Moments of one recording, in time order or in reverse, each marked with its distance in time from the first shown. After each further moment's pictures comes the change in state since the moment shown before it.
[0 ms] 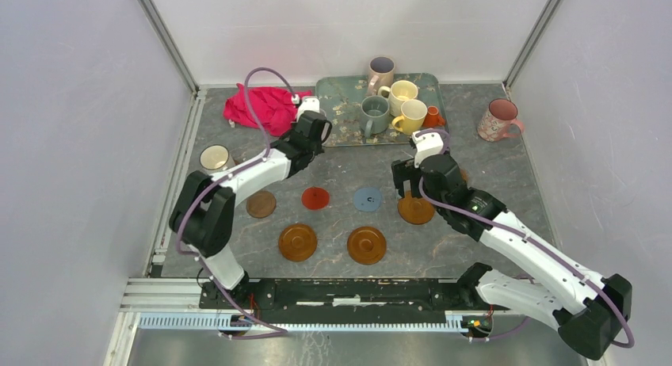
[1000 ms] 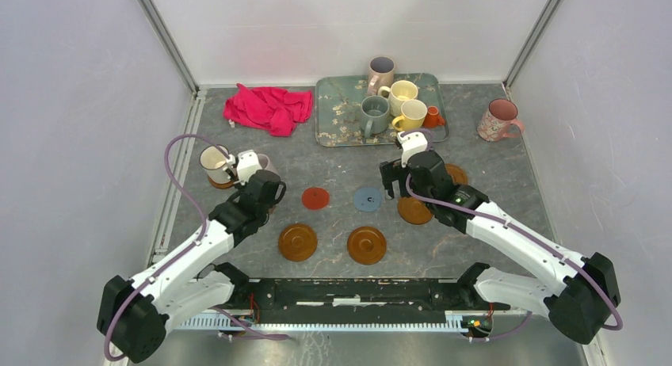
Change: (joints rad) left arm -0.003 -0.782 -0.587 -0.291 -0.194 -0.290; right arm 0.000 0.126 -0.023 0.106 -0.079 -0.010
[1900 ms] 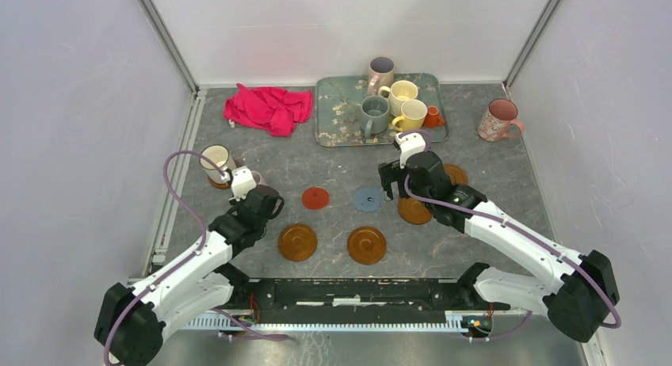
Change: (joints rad) left arm 0.000 -0.095 -0.163 -0.058 -0.050 -0.108; right arm 0.000 0.016 -0.007 0.009 -0.020 0.000
